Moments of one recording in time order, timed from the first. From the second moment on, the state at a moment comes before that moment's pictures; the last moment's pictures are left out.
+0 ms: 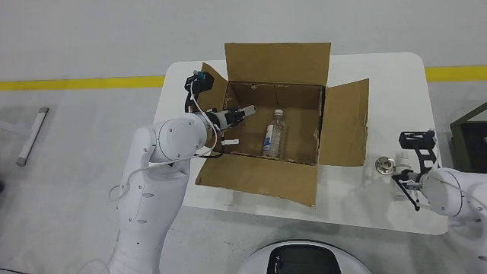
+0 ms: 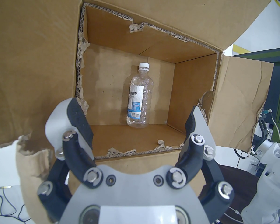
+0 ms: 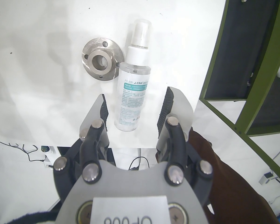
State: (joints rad) left arm 0.74 -1.29 -1.20 -1.72 0.79 0.40 -1.21; right arm -1.44 -1.15 1.62 -2.05 -1.31 0.32 1.49
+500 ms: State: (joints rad) left arm 0.74 -1.29 -1.20 -1.72 0.79 0.40 -1.21; right arm -1.43 -1.15 1.60 -1.99 -1.32 0.33 1.47
